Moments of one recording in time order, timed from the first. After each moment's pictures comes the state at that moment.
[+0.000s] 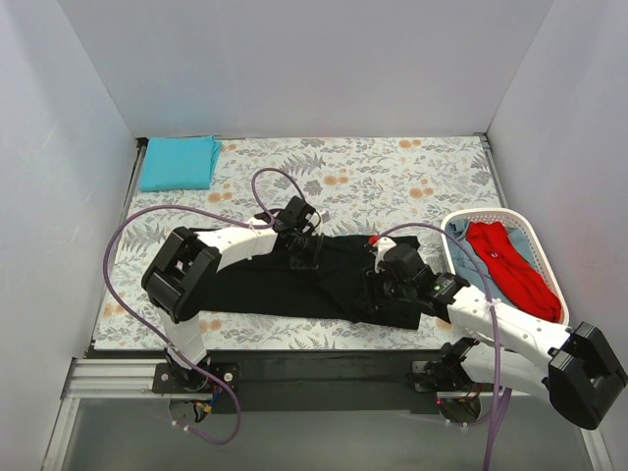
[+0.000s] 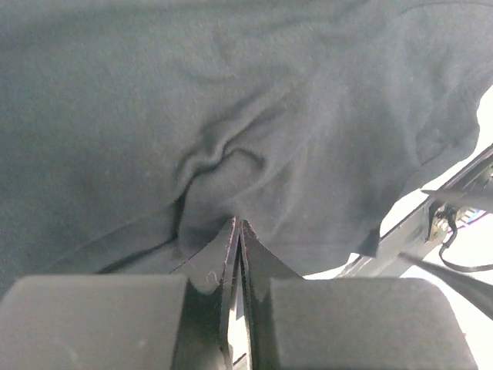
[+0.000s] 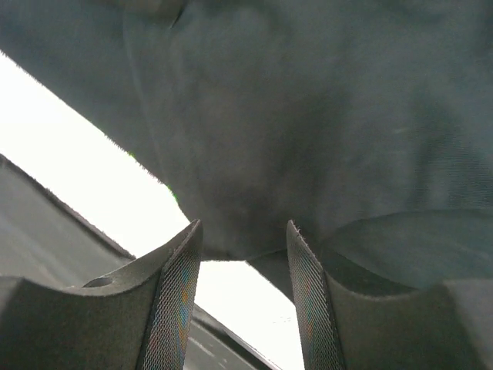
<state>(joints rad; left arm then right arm) -0.67 1.83 1.14 -0.42 0.40 -0.46 0.78 1.03 0.51 -0.30 -0.17 0.40</state>
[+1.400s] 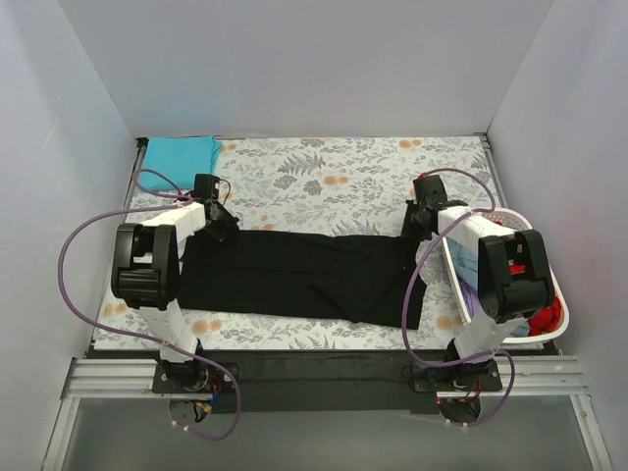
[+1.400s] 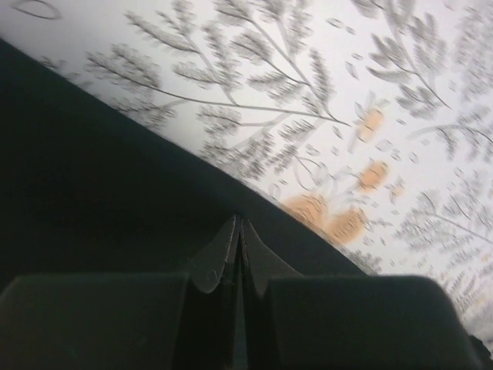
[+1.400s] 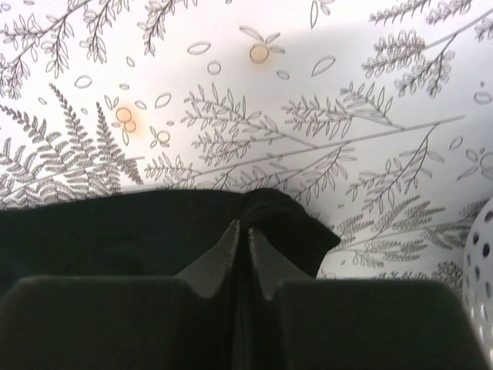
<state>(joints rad) -0.08 1.79 1.10 -0.37 0.03 -0.83 0.22 1.67 1.00 -0.36 0.02 0.40</state>
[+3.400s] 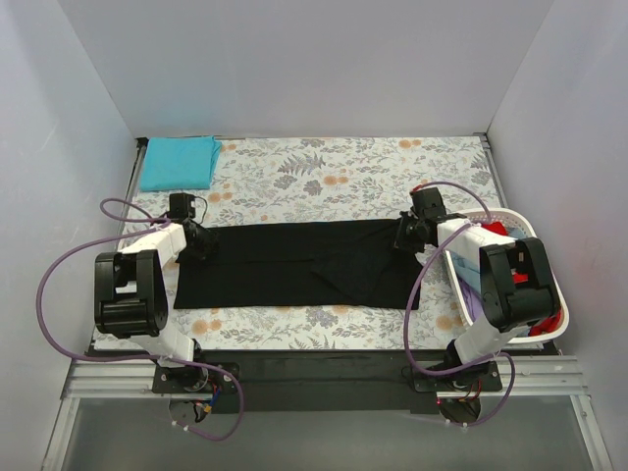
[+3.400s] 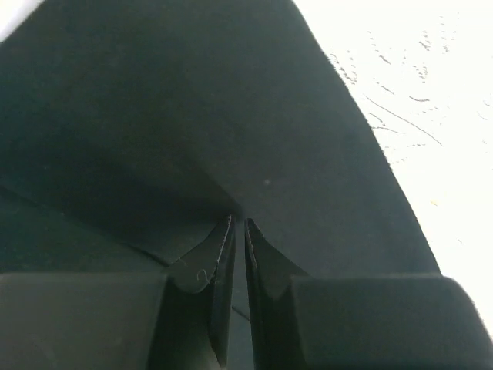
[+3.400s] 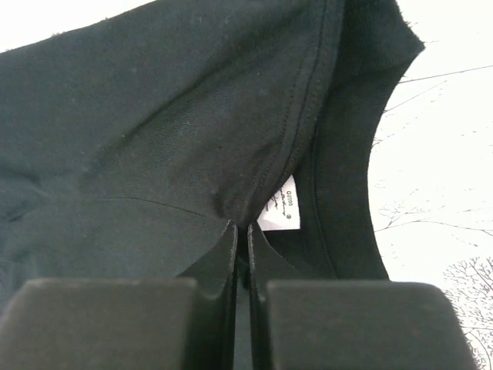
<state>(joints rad) 0.06 1.59 0.87 -0.37 -0.01 -0.94 0.24 1.62 0.89 -0.29 -0.15 0.46</state>
